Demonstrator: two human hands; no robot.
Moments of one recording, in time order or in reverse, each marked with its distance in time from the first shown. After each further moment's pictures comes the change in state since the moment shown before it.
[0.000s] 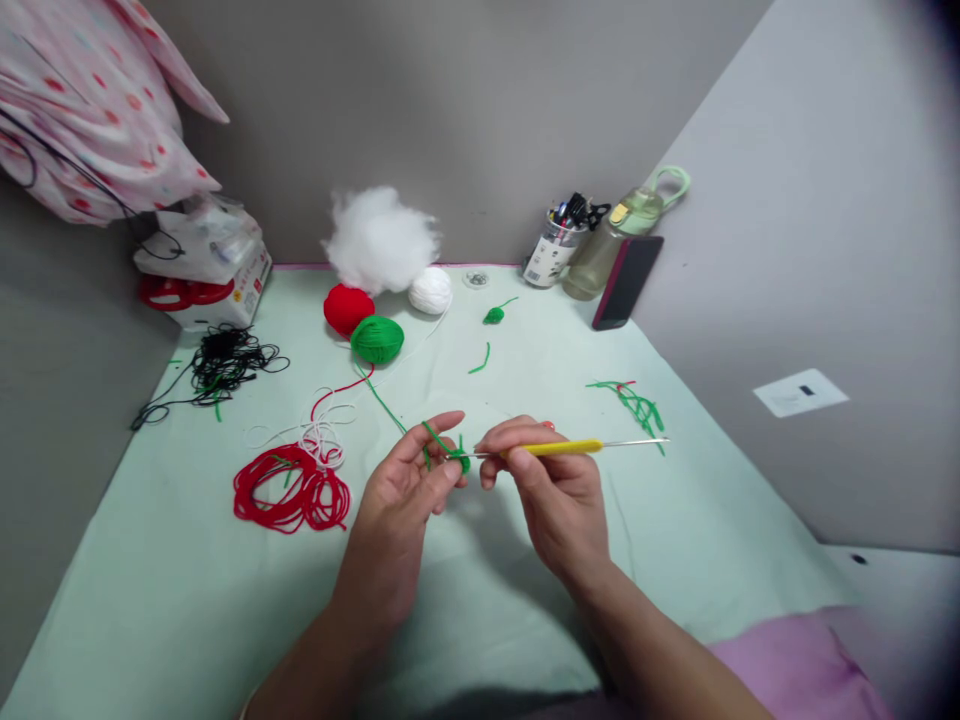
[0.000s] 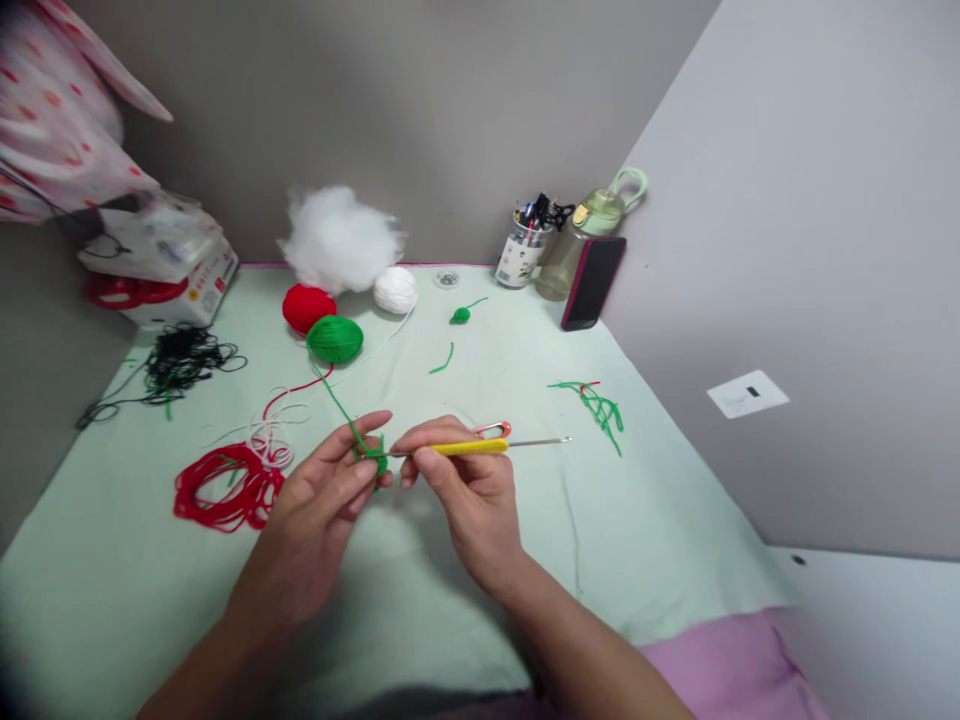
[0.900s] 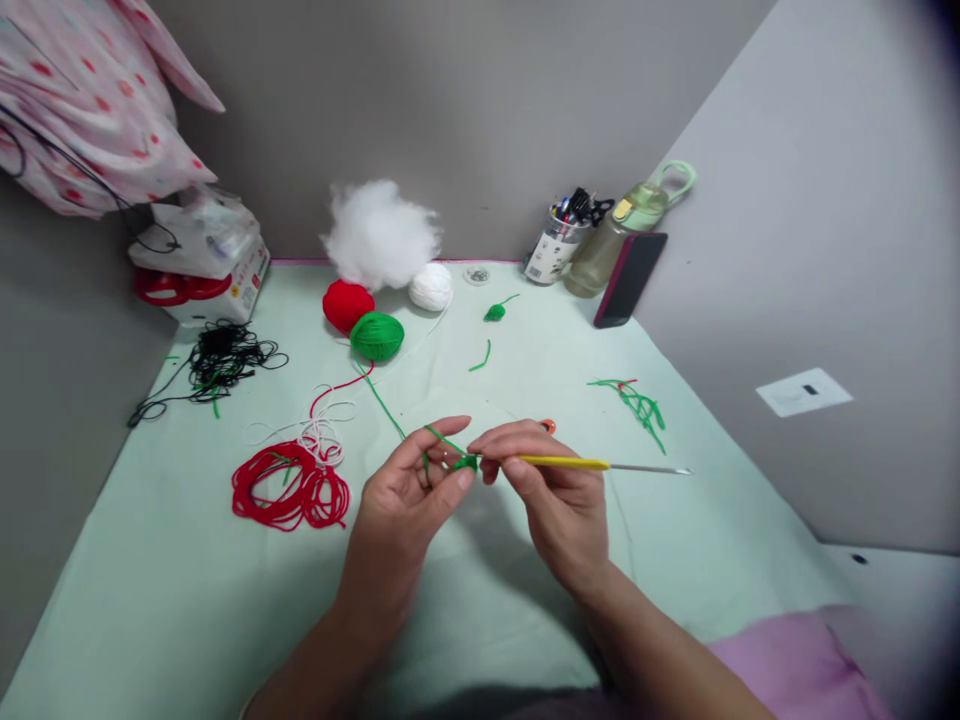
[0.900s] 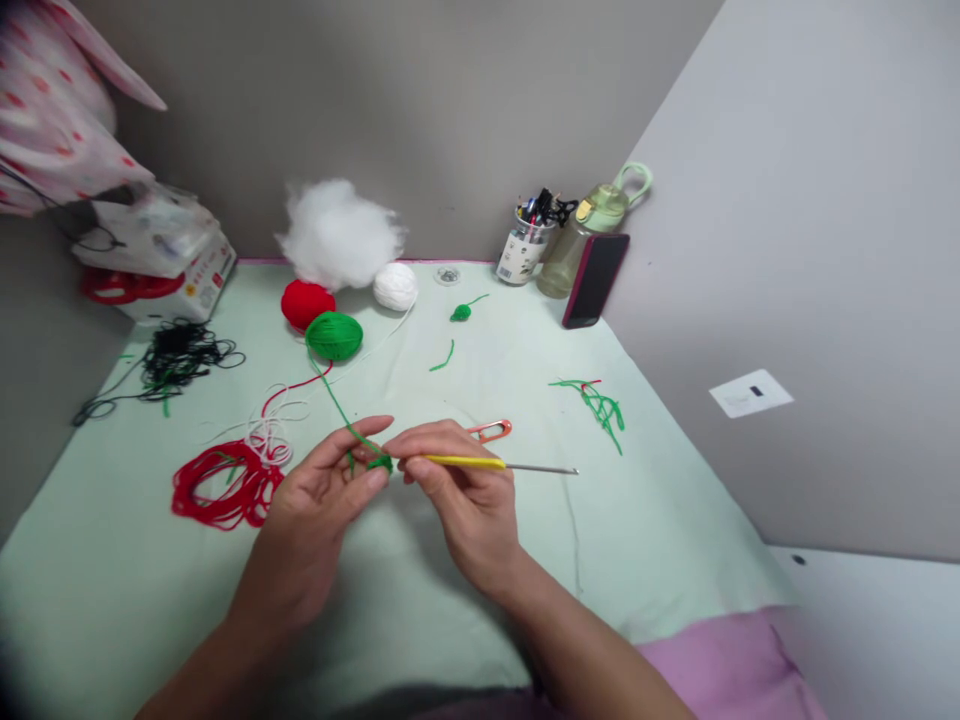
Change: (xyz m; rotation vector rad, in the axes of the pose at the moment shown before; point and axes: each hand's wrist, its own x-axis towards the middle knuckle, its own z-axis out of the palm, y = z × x) left_hand 0.003 -0.007 -0.002 0.029 -0.050 0.095; right_hand 0.000 -0.005 0.003 -0.111 -0.015 -0.092
